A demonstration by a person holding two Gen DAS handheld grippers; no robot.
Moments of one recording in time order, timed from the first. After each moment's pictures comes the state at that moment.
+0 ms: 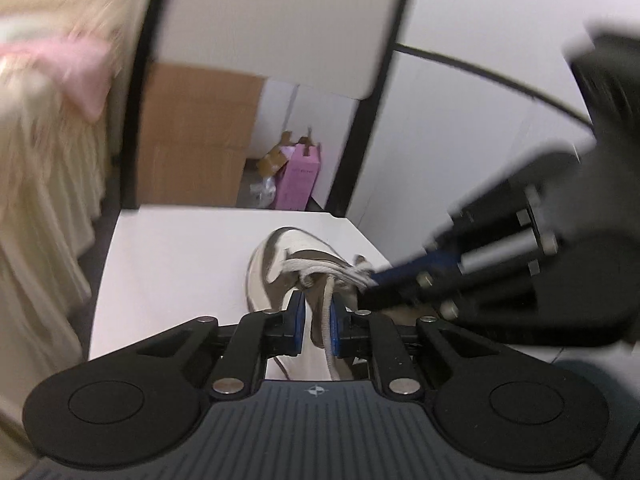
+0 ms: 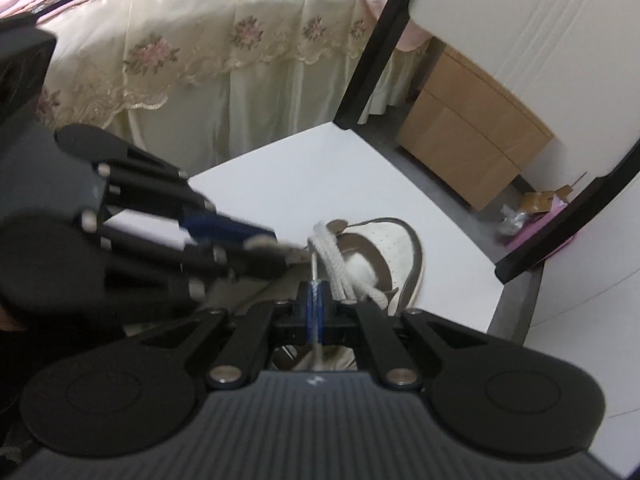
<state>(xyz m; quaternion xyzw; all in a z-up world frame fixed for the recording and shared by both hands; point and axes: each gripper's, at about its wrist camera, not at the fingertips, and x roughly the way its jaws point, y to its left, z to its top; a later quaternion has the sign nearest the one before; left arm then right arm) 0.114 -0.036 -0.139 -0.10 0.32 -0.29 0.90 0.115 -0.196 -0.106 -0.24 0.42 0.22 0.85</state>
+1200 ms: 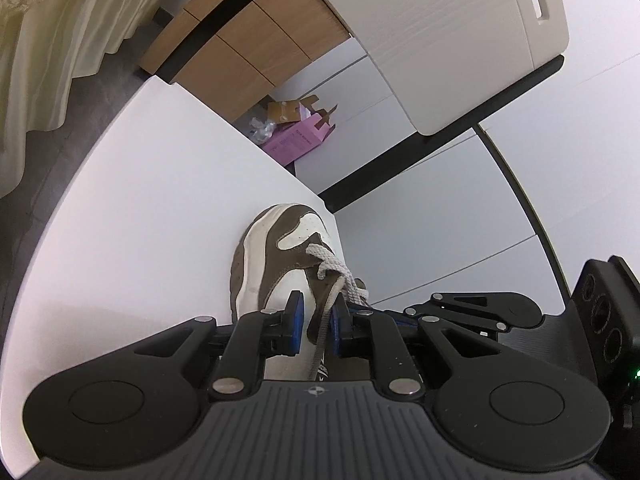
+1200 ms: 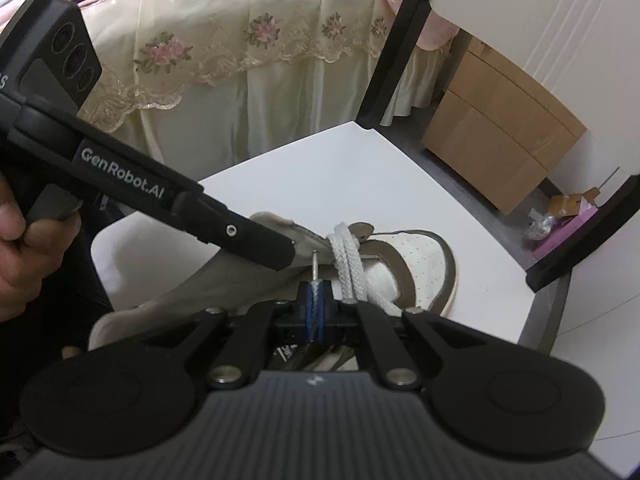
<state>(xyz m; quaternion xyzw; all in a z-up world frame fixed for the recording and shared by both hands) 0.154 0.012 -0.179 -0.35 0.41 -0.29 0.79 0.126 -0.187 -0.126 -0.21 0.42 0.26 0.84</state>
